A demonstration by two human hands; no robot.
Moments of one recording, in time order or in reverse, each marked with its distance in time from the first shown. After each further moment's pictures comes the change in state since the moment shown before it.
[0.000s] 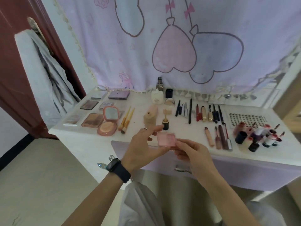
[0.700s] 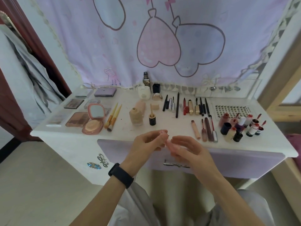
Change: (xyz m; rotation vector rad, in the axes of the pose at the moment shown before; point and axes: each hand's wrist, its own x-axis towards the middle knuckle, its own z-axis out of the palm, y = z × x) left_hand 0.000 0.025 0.041 -0.629 -0.140 -0.367; right_hand -0.025 0.000 -0.044 -0.090 -0.160 -0.107
